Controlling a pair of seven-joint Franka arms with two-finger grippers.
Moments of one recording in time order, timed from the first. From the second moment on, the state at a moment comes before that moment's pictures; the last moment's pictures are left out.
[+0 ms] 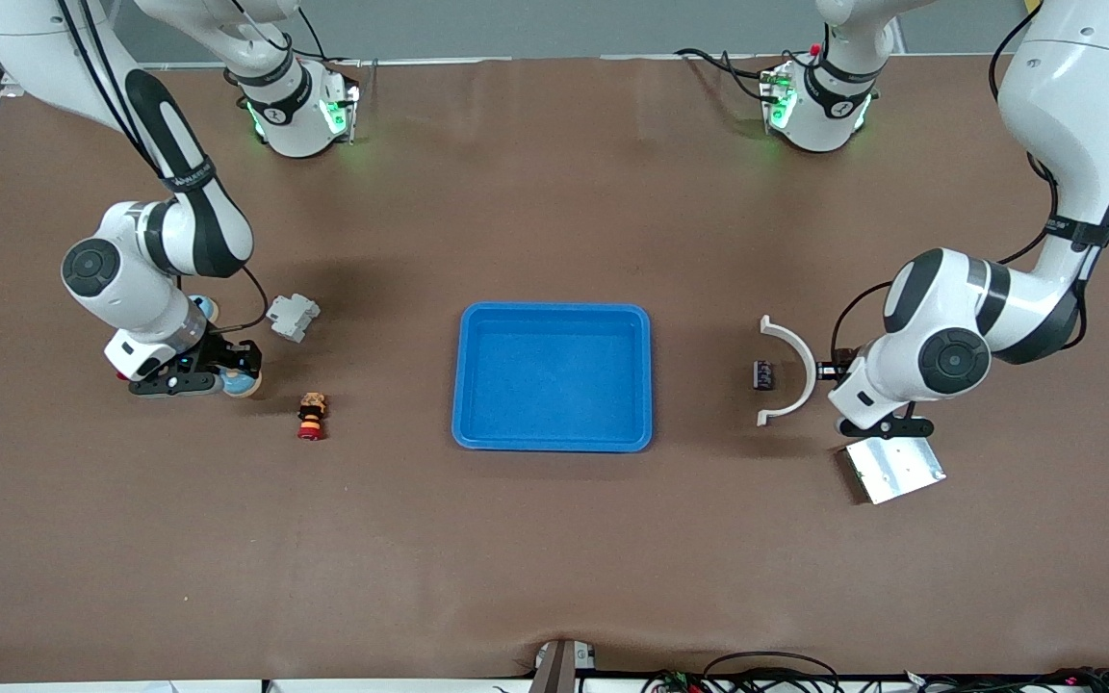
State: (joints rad) left arm 0.35 0.55 -0.56 -1.86 0.39 2.04 -0.36; right arm -0.02 0.31 -0.03 -2.31 0.00 2.68 -0.13
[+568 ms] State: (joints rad) left arm 0.39 0.55 -0.56 -1.98 0.51 2.23 -0.35; right arm -0.06 0.37 -0.03 -2.32 0.21 2.70 -0.38
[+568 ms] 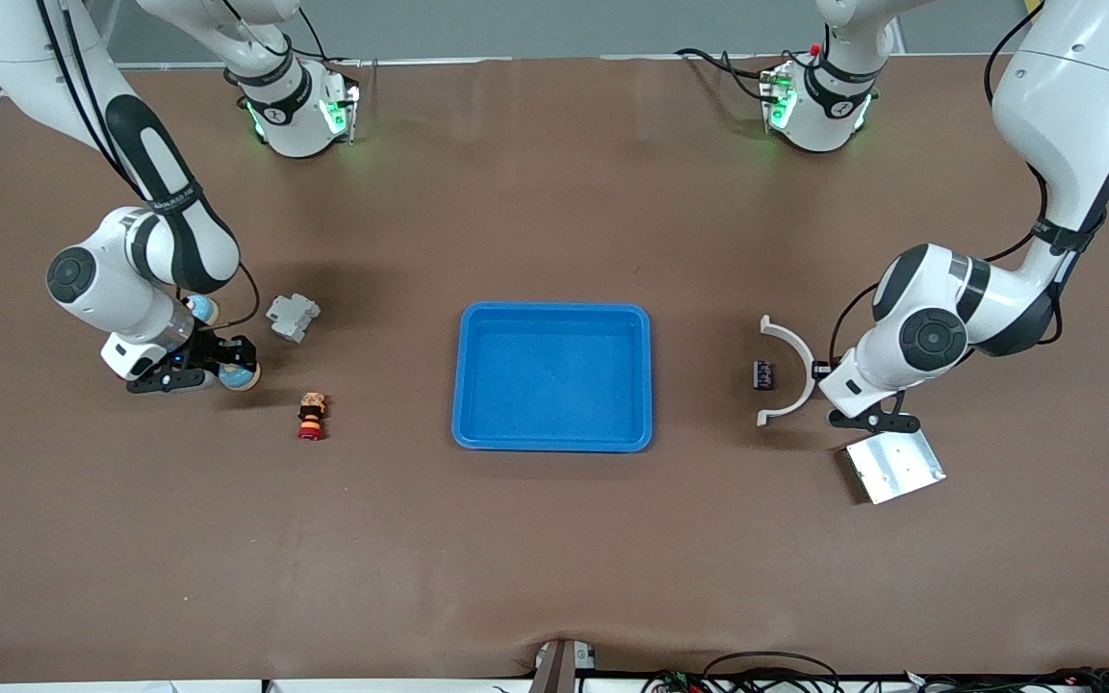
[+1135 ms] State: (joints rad) left arm 0.42 0.55 -0.56 -2.05 0.56 2.34 -0.35; right arm -0.06 0.37 -0.03 -2.32 0.21 2.72 -0.39
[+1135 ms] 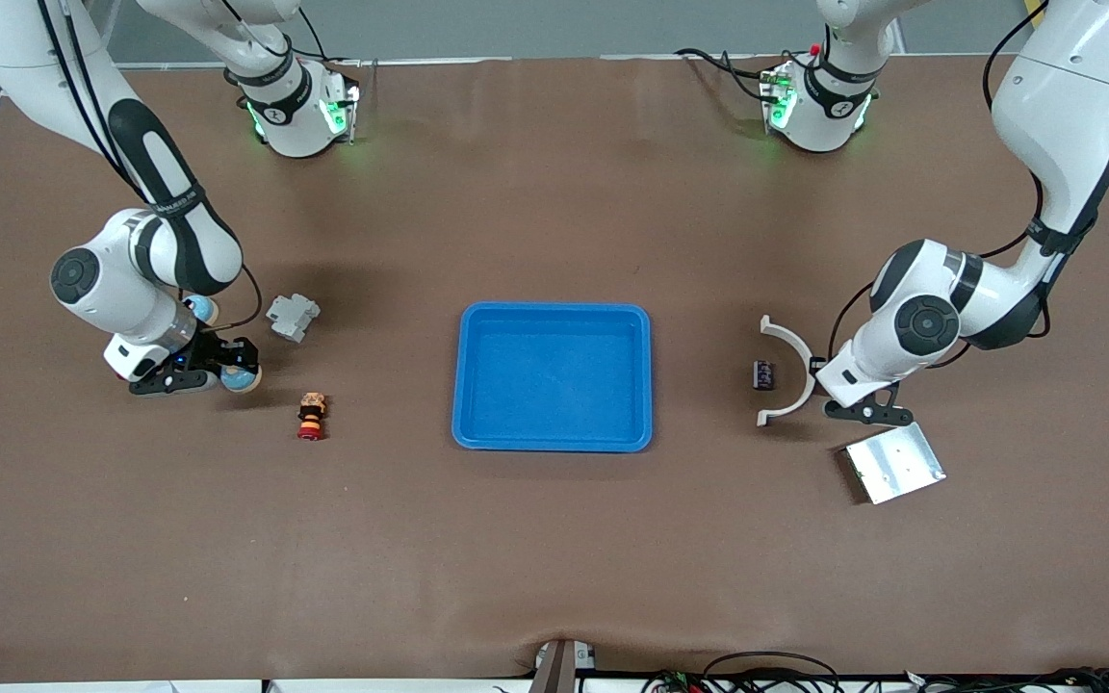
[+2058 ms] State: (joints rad) left arm 0.45 0.56 -0.56 -2.08 0.61 2.40 -0.35; right arm -0.06 0.32 -0.02 -2.26 0.21 2.58 -0.39
